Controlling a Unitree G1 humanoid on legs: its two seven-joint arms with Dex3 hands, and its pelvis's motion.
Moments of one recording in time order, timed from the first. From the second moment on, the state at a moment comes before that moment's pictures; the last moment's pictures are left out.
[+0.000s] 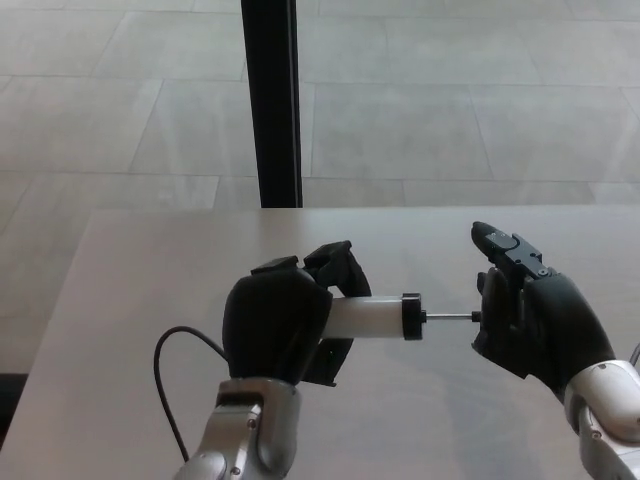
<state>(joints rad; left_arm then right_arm) -0.42 0.08 -0.41 0.36 0.78 0.04 0.50 -0.24 -0.20 0.10 -0.21 0.01 0.52 0.06</state>
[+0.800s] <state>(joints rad) -0.52 -0.04 -0.45 0.48 0.78 0.15 0.51 -0.26 -0.12 0.09 -0.19 0.01 0.48 0.04</state>
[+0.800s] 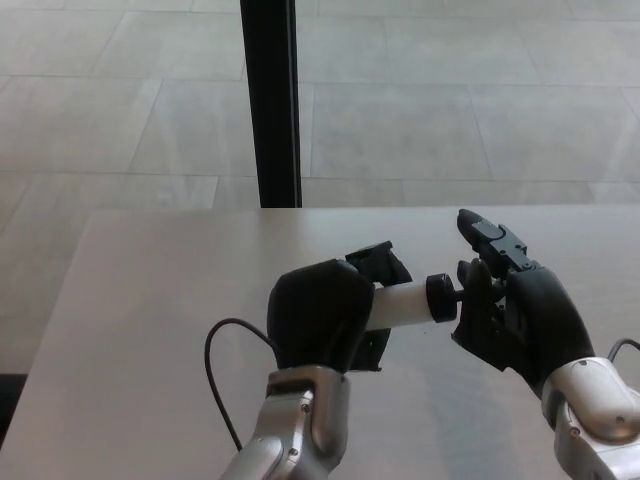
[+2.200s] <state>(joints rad) -0.44 0.18 -0.60 0.39 0.80 0.23 0.16 -0.22 -0.32 -0.18 -0.17 0.03 0.47 0.08</state>
